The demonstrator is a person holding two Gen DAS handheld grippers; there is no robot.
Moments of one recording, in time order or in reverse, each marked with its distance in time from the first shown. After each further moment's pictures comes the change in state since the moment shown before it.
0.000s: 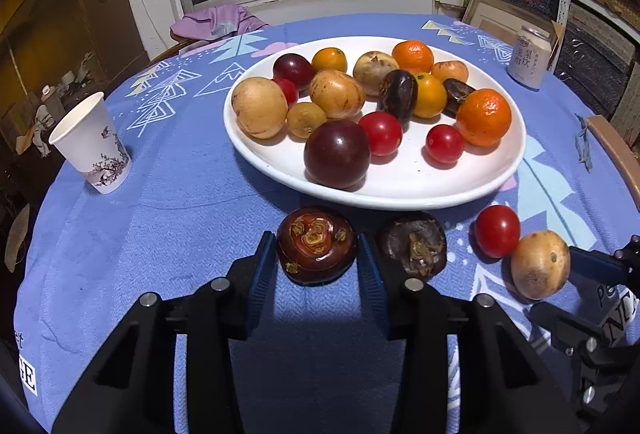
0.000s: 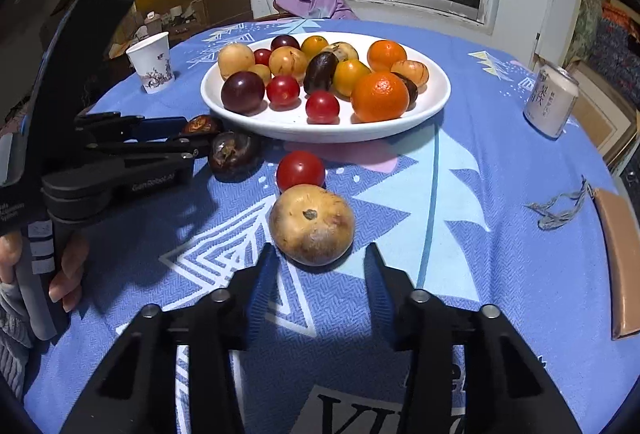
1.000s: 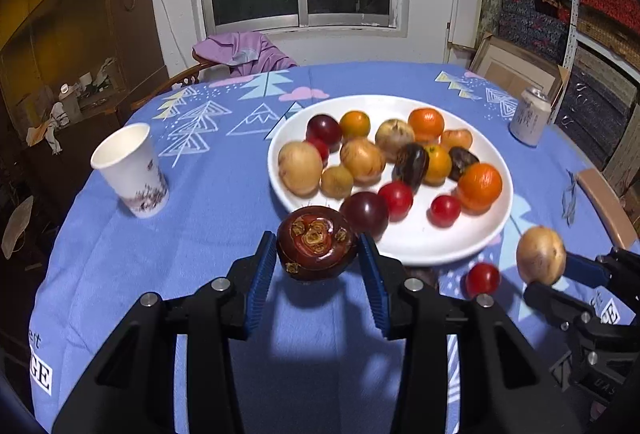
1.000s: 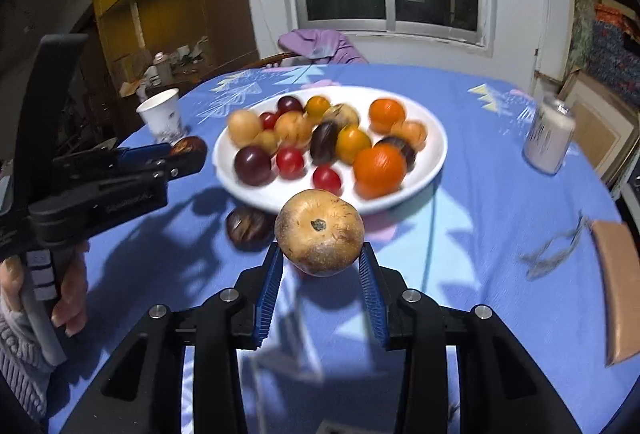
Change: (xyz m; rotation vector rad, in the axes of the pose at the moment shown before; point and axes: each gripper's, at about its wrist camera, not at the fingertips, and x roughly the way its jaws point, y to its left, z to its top) left arm -0.039 0.024 0.026 -0.082 -0.103 0.008; right arm -0.018 -0.005 0.038 0.035 -0.125 0.023
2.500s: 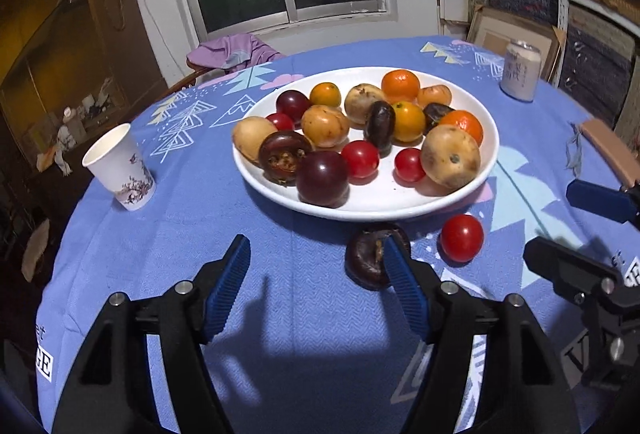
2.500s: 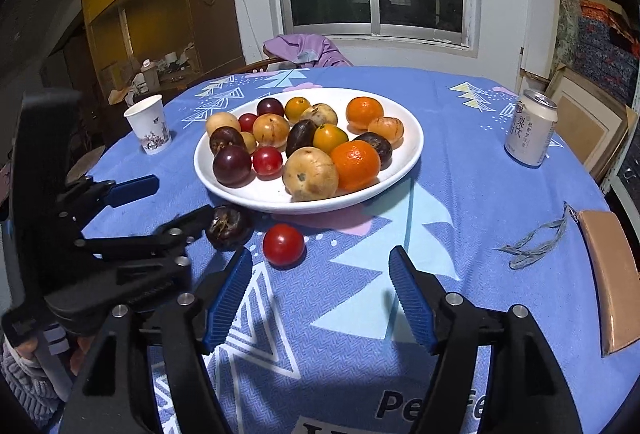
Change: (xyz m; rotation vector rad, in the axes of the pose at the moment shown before) left arm 0.004 -0.050 -0.034 0.114 0.013 0.075; right arm -0.009 -0.012 -0.015 0.019 -0.022 -0.022
